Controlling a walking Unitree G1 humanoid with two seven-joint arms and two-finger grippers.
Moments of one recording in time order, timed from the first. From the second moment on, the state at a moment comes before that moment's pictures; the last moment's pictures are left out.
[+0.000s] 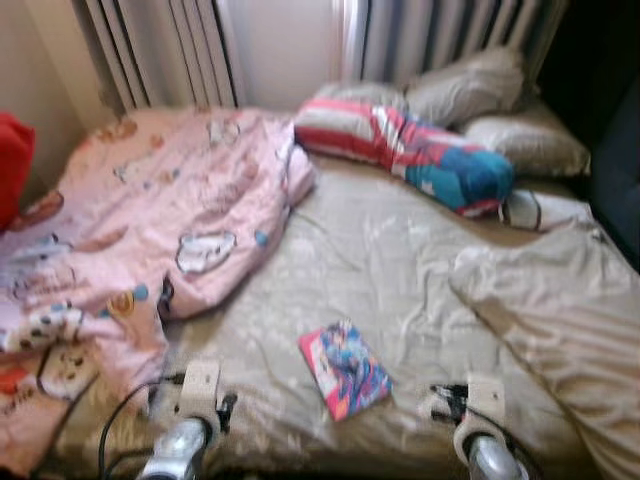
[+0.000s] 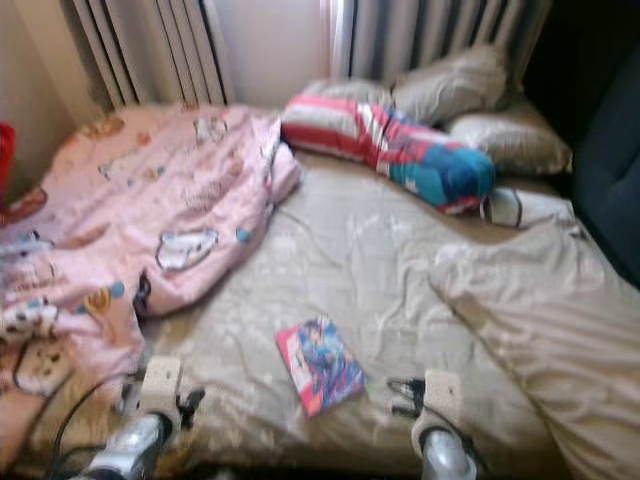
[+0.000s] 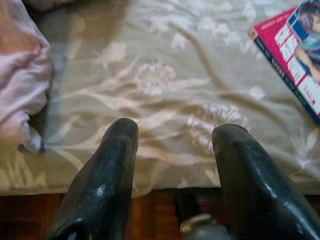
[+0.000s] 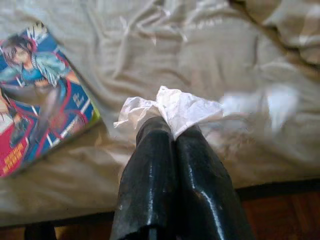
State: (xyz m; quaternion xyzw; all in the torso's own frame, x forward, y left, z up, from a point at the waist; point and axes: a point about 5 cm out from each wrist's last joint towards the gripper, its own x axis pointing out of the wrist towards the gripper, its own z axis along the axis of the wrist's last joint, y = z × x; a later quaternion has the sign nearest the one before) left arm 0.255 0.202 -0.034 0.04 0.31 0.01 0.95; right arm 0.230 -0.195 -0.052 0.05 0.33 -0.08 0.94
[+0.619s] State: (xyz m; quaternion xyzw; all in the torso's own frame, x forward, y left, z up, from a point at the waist) left arm 0.243 0.198 -0.044 0.04 0.34 0.02 0.94; right arm 0.227 -0.195 -0.054 0.04 0.33 -0.07 0.94
